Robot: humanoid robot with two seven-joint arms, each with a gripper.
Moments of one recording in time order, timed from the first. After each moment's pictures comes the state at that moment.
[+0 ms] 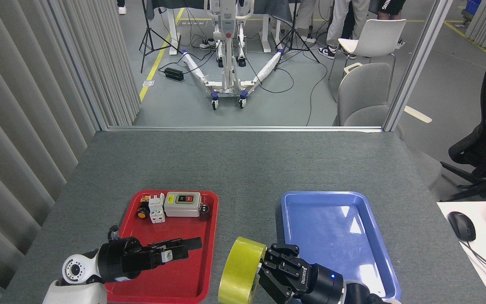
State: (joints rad) left arm -0.30 0.16 0.00 -1.31 0.38 -0.70 -1.50; right arm -0.17 -0.26 0.48 -1.50 0.74 -0.79 0.07
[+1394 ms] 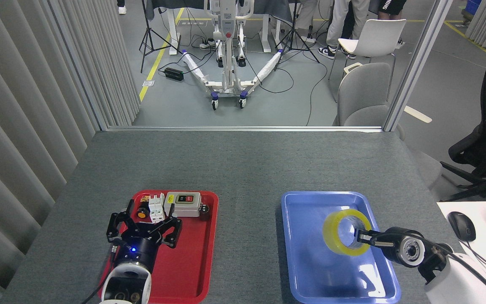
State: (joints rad) left arm -0.14 -0.05 0.00 -1.50 -1.71 0.00 -0.10; right arm -0.38 -0.49 0.38 -1.28 0.60 0.18 0.74
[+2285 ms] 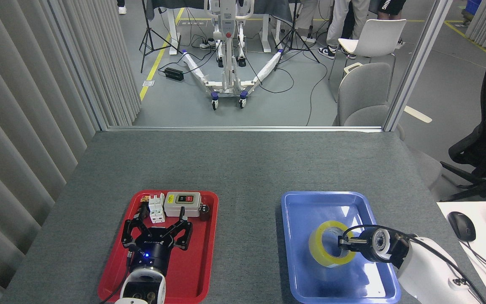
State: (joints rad) left arm -0.18 -0.05 -0.07 -1.33 -1.60 0.10 0.10; right arm -0.54 -0.44 0.63 -1.06 0.55 0.26 0.81
